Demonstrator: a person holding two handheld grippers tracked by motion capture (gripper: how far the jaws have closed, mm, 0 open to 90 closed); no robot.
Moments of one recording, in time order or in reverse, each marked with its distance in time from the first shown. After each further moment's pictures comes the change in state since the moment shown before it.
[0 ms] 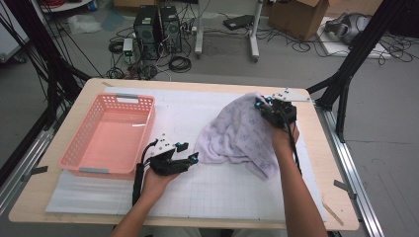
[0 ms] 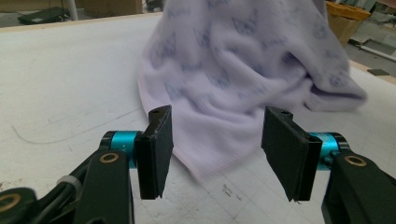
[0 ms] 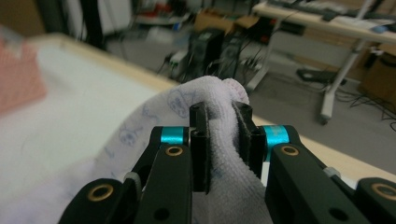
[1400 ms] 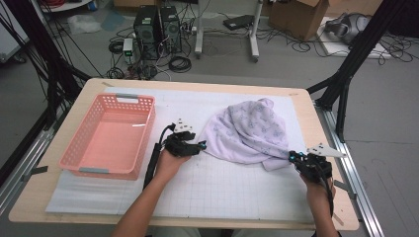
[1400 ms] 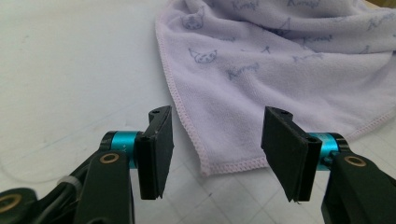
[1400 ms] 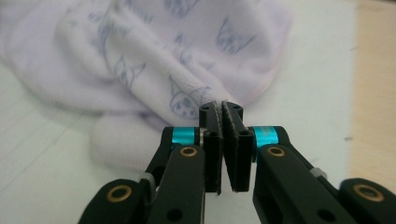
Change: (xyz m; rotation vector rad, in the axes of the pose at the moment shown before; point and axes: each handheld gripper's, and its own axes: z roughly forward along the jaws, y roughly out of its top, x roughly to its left) left arm 0.021 0.020 0.070 0.221 0.080 -0.007; right arm -0.028 -0.130 -0.116 0.266 -0.031 0.105
